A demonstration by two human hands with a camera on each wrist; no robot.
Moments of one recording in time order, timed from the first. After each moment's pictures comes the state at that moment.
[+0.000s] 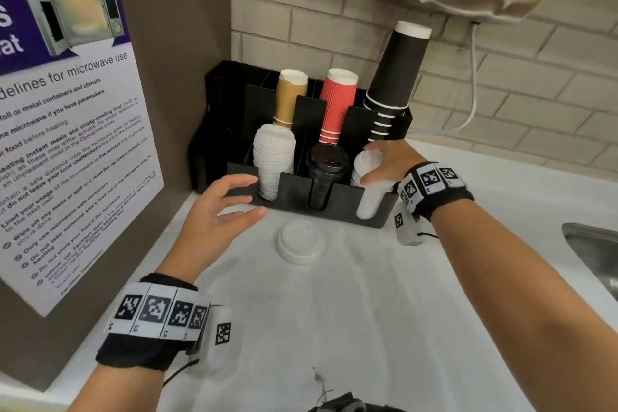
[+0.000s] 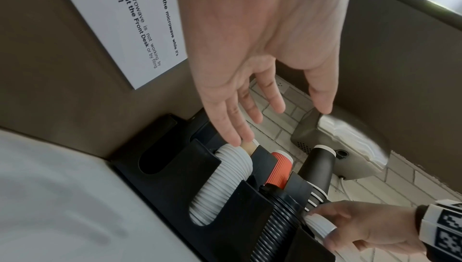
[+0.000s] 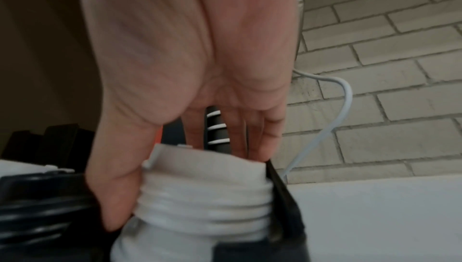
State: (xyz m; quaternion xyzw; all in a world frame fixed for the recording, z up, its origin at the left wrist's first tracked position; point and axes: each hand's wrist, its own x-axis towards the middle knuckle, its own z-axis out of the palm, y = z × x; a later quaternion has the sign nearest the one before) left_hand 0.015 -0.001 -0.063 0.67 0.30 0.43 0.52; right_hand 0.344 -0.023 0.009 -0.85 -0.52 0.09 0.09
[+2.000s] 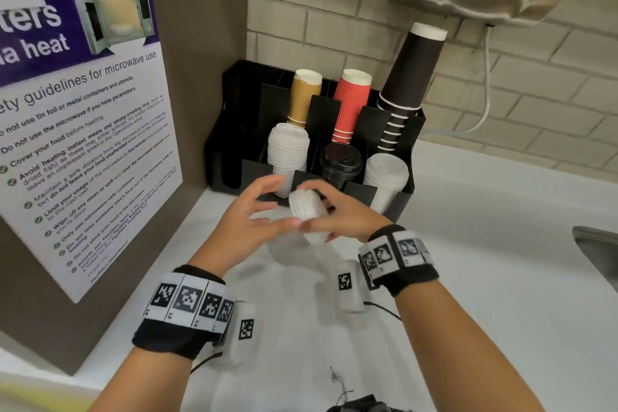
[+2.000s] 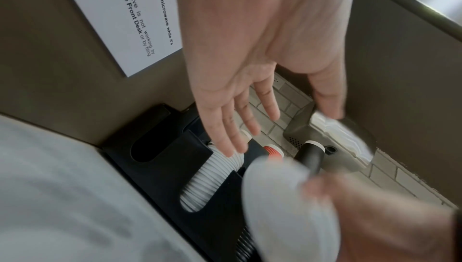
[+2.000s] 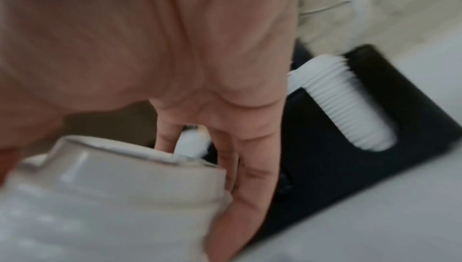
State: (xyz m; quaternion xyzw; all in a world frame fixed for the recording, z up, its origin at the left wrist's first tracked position) left_hand 0.021 -0.002 -0.068 0.68 0.29 0.36 0.57; right_hand 0.220 -0.053 -0.043 -0.67 -0.58 0.39 0.27
